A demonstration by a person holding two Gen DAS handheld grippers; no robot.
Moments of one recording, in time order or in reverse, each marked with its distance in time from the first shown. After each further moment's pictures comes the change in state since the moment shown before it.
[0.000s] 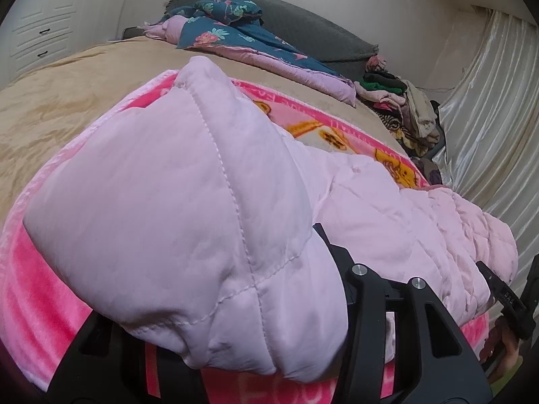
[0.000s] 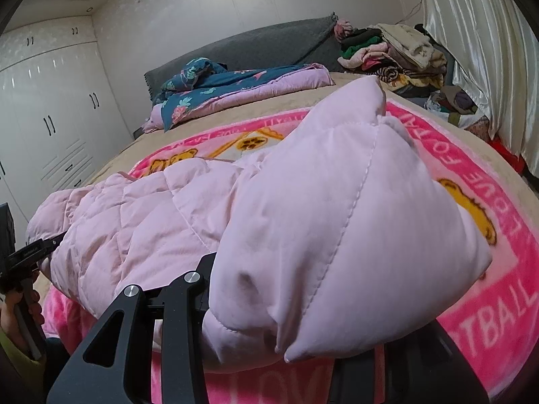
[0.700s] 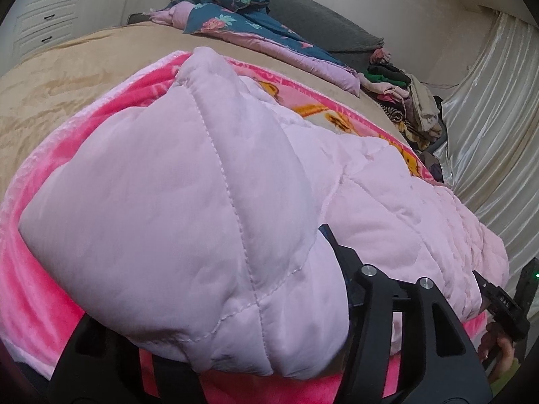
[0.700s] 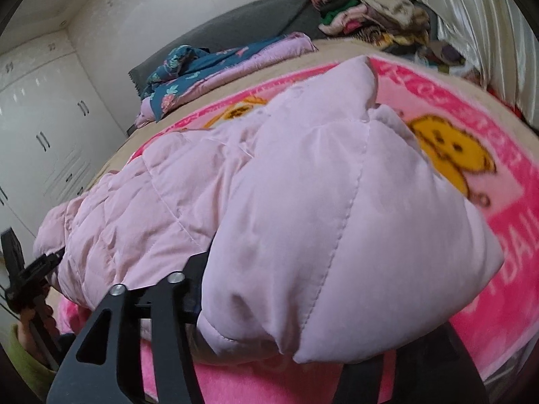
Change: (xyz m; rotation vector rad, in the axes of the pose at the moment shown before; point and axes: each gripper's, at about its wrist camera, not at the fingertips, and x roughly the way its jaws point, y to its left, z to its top) left arm -0.004 0.020 -0.028 -0.034 0.049 -0.006; right arm 0.002 -0.024 -0.032 0.170 0.120 0.021
